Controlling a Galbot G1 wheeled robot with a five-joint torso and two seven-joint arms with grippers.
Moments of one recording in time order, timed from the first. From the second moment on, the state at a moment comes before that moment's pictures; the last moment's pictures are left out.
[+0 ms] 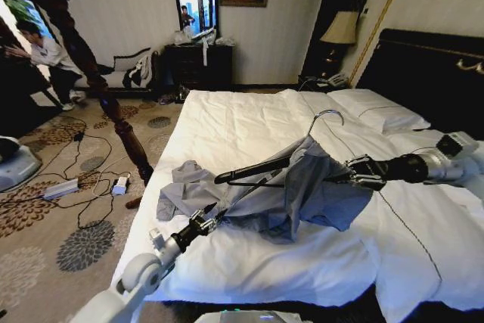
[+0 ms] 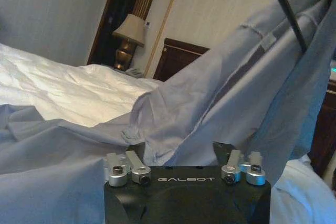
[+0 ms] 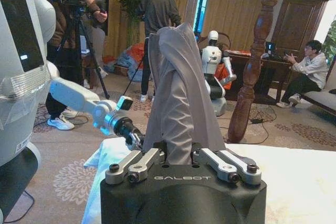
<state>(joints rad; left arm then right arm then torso) 1.45 -0.84 -0.30 -2.02 -0.86 0.02 0.41 -1.26 0.17 0.81 1.76 1.14 0.00 -1.37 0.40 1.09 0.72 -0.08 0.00</state>
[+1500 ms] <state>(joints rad) 1.23 -1.01 -0.19 -1.83 -1.03 0.18 0.32 -1.26 0.17 0.82 1.83 1.16 0.00 -1.37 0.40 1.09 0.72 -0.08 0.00</state>
